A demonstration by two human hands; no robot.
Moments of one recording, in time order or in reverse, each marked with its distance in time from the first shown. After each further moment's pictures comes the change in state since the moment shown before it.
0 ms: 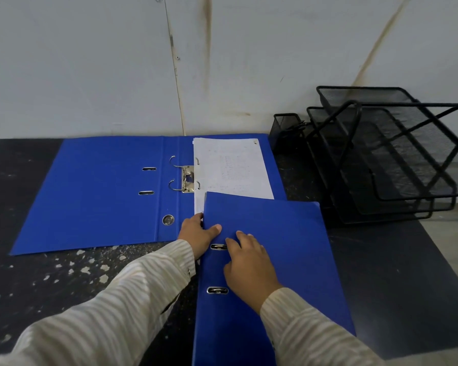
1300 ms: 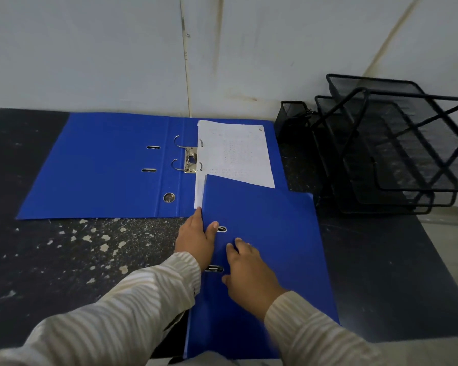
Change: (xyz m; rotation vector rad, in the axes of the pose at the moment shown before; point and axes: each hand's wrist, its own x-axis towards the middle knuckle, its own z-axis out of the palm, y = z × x) left_hand -0.060 -0.023 0.034 0.151 0.209 0.090; right_hand -0.043 0.011 0.010 -0.016 -0.148 -0.060
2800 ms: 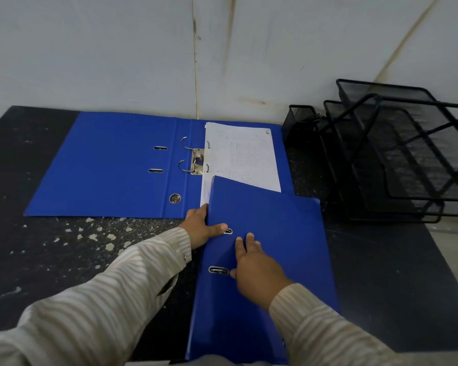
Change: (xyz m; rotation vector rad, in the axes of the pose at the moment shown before) left_hand 0.042 0.003 -0.032 -0.021 -0.392 -0.095; right_hand 0.021 0.004 -0.005 -0.155 -0.124 0.063
